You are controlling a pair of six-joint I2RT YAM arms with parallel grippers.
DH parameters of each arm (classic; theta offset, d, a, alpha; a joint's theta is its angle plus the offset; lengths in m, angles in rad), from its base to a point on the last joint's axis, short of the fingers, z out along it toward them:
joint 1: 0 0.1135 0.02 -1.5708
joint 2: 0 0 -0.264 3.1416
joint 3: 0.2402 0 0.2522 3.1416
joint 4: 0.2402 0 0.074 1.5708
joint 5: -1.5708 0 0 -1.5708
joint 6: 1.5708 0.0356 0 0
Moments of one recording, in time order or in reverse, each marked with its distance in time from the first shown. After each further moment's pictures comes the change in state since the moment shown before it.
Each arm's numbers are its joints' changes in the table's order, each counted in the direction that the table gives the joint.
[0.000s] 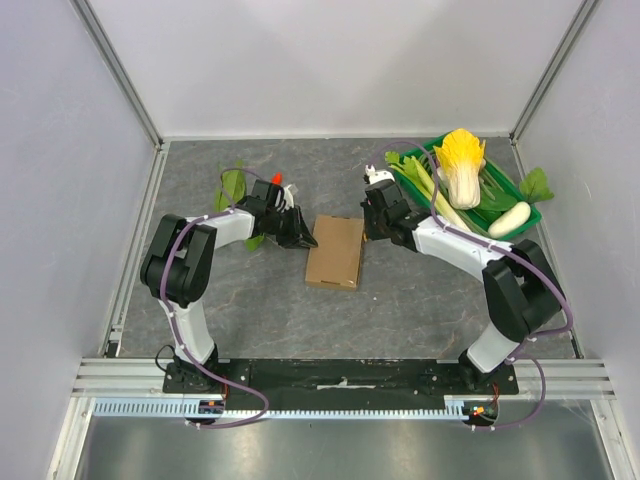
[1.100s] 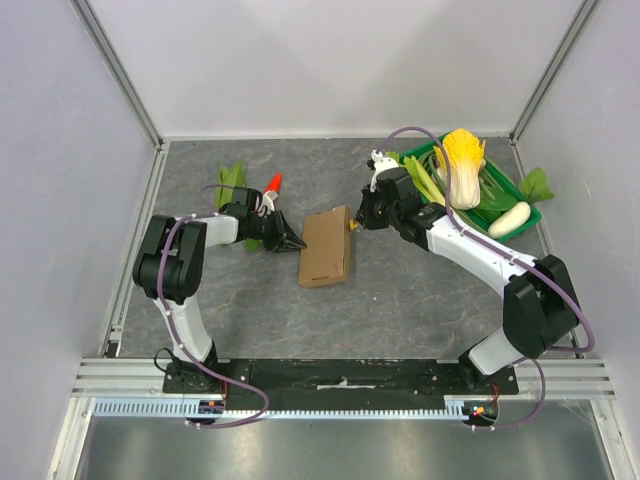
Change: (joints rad) left arm 0.131 0.004 -0.098 -0.081 -0.172 -0.126; right arm -0.021 -0.108 0.026 -0.023 0.189 0.045
